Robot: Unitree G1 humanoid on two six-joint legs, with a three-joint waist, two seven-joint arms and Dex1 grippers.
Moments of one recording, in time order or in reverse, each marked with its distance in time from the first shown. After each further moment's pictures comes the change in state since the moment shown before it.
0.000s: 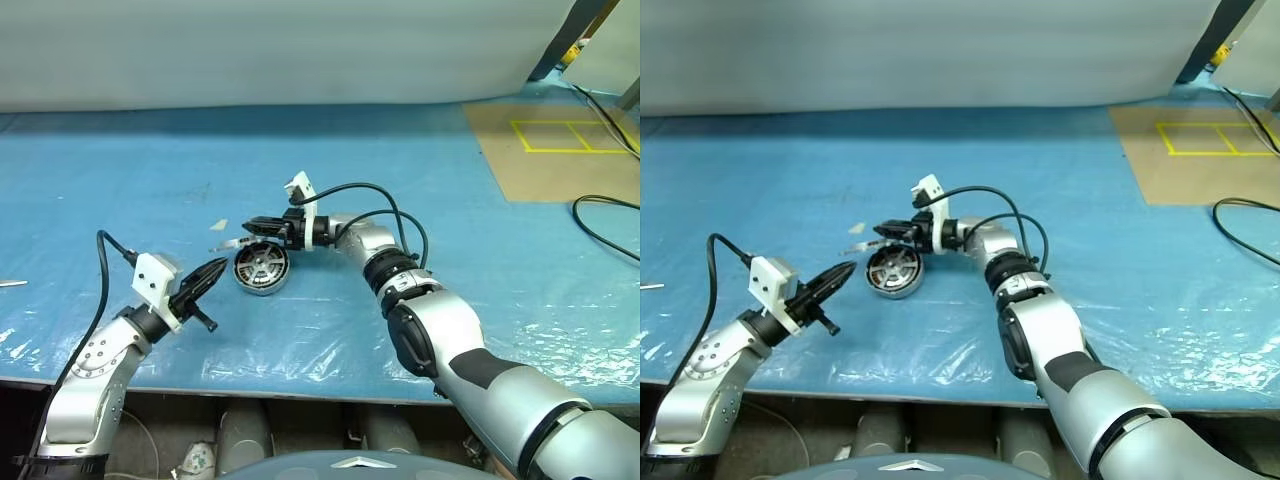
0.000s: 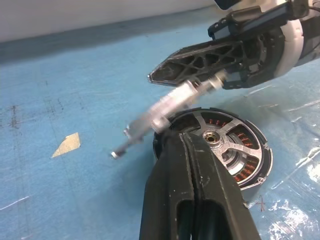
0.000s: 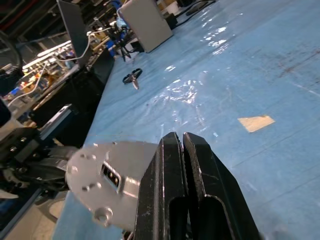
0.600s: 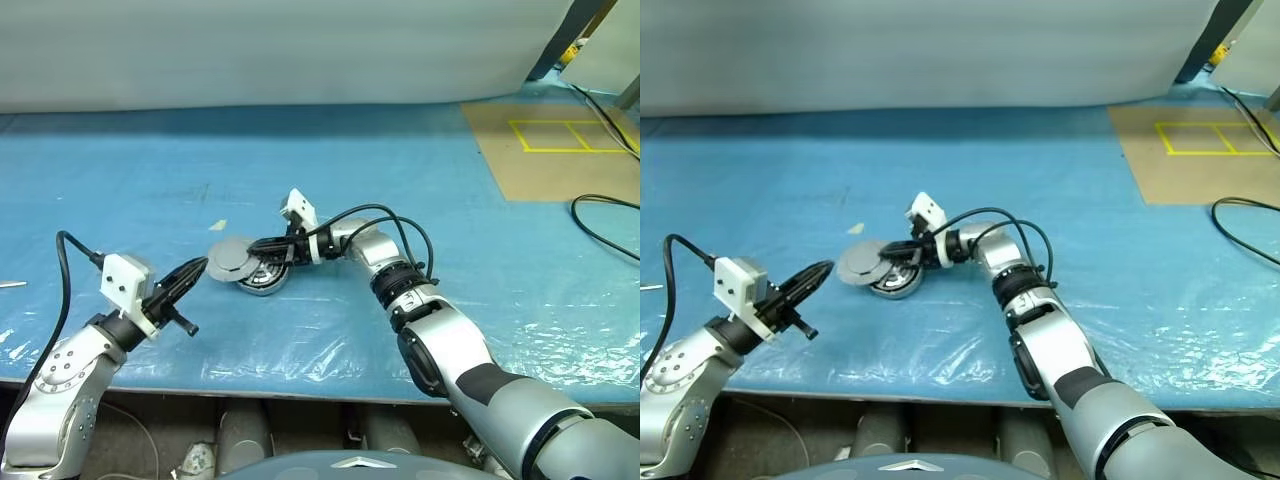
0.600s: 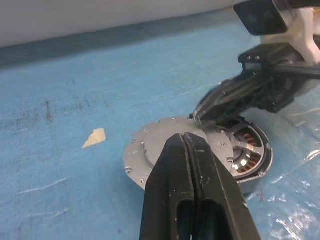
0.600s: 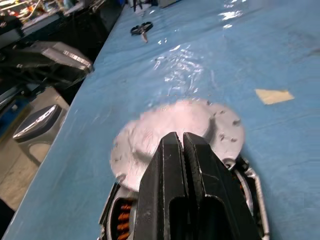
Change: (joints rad) left arm 0.123 0.059 0.121 -0.152 -0.094 0.105 0.034; right arm 0.098 -0.039 0.165 -0.182 -0.065 -0.069 0.010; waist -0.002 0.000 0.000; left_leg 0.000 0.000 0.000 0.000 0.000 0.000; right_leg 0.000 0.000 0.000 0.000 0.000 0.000
